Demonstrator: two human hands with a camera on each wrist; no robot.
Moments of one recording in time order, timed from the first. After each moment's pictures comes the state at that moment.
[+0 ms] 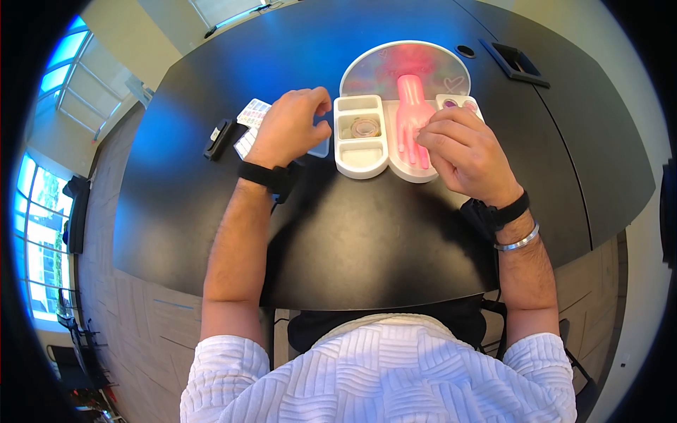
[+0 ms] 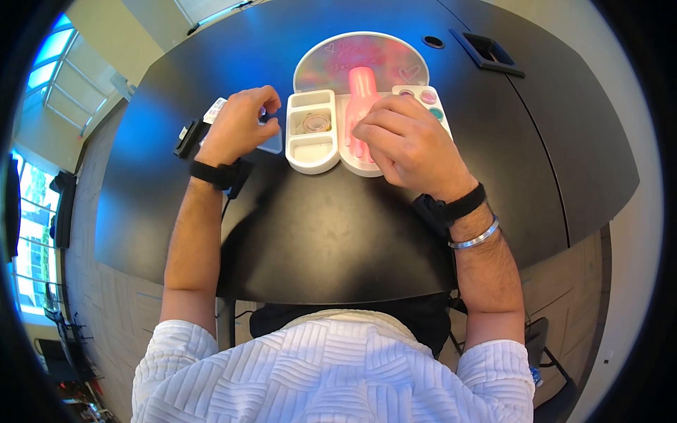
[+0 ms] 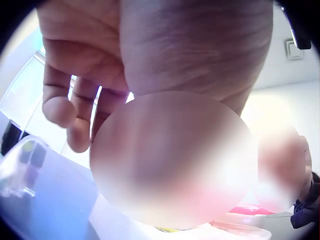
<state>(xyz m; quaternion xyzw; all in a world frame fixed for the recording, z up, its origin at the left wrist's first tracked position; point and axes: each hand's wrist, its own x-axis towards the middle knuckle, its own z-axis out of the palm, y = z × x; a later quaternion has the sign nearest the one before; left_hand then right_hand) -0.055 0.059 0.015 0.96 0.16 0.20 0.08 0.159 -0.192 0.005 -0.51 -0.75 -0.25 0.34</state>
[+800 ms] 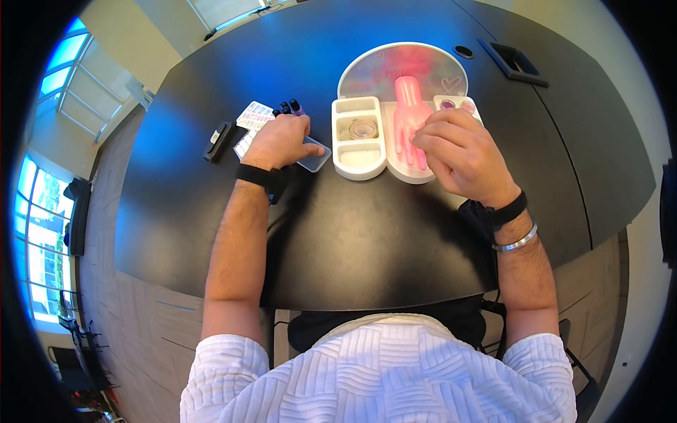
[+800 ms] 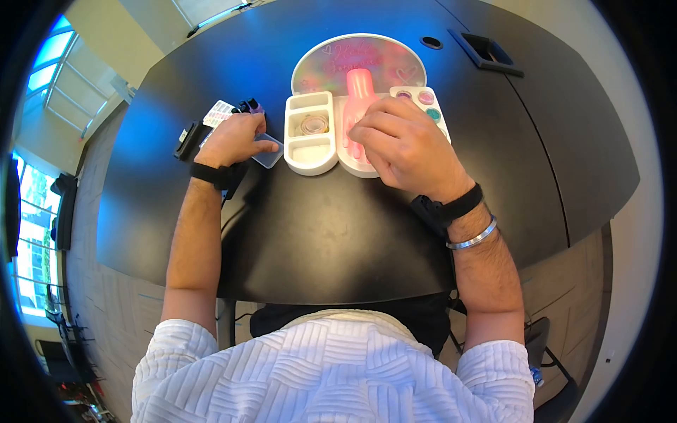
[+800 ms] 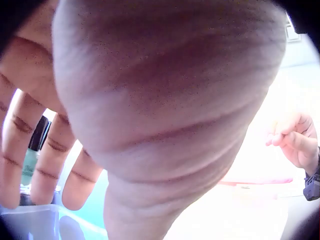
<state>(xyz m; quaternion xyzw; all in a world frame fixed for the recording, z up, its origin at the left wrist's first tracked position) -0.060 0.070 0.005 0.95 0.32 -0.03 0.06 0.157 -0.192 0.004 -0.51 -0.75 -0.24 0.35</state>
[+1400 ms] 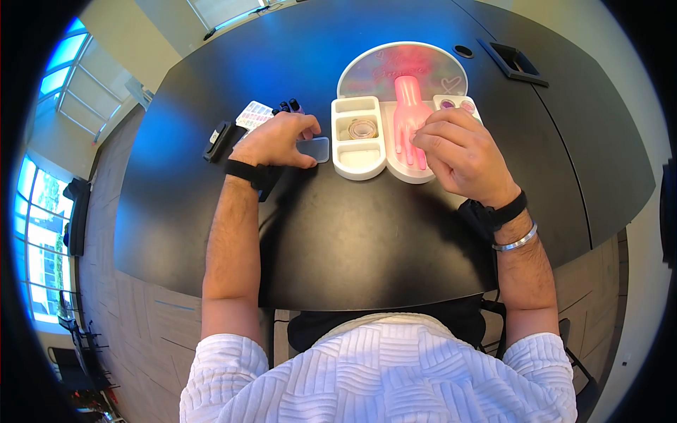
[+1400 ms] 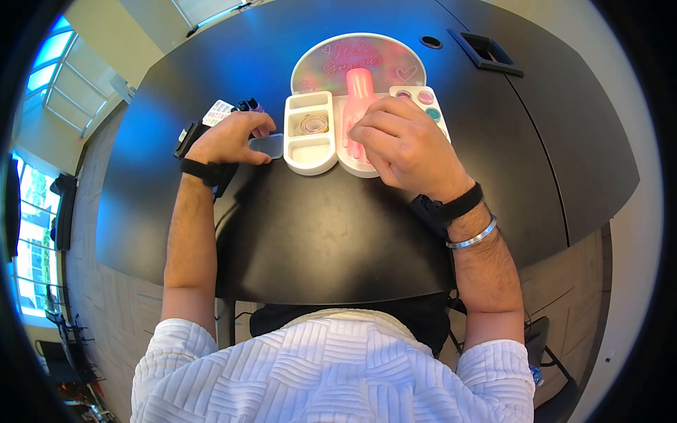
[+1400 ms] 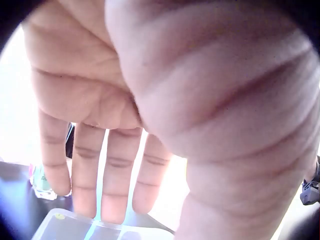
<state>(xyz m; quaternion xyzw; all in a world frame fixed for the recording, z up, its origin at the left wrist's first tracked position) -0.072 0.090 0.008 0.97 0.15 -0.02 0.17 0.157 -0.192 0.004 -0.51 -0.75 -0.24 0.35</state>
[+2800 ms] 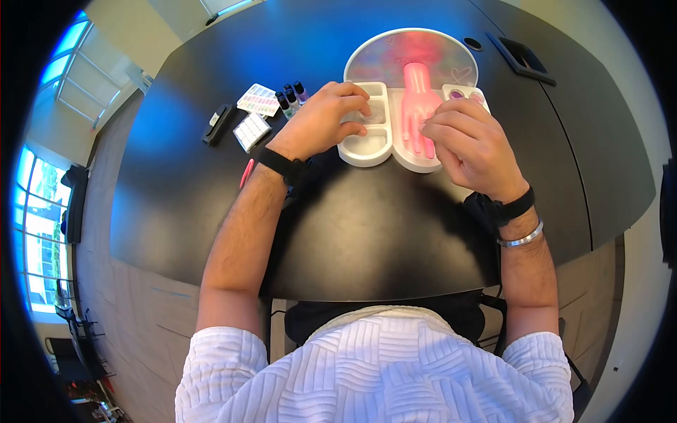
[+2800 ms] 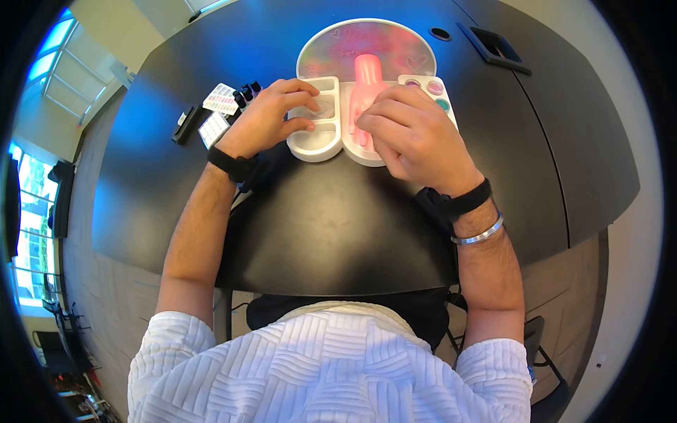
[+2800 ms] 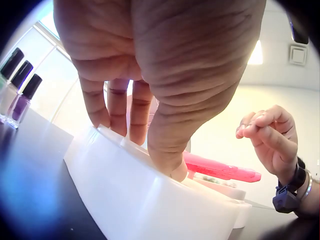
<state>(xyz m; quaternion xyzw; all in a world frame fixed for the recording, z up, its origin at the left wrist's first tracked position) -0.035 0.048 -0.017 0.97 0.03 0.19 0.16 0.157 -0.191 0.003 -0.50 -0.76 -0.25 0.34</state>
